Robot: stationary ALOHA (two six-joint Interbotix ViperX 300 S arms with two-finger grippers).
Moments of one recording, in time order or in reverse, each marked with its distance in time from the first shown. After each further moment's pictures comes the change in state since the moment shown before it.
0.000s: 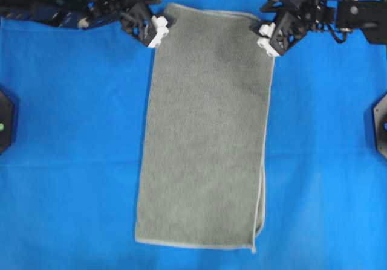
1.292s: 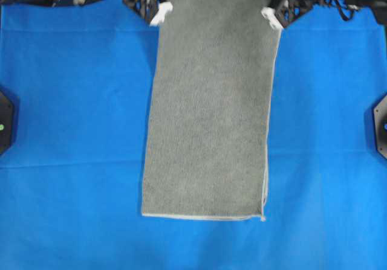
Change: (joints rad) left arm -0.032 -0.225 -0.031 -0.005 0.124 0.135; right arm -0.031 -0.176 -0.015 -0.002 0.091 -0.005
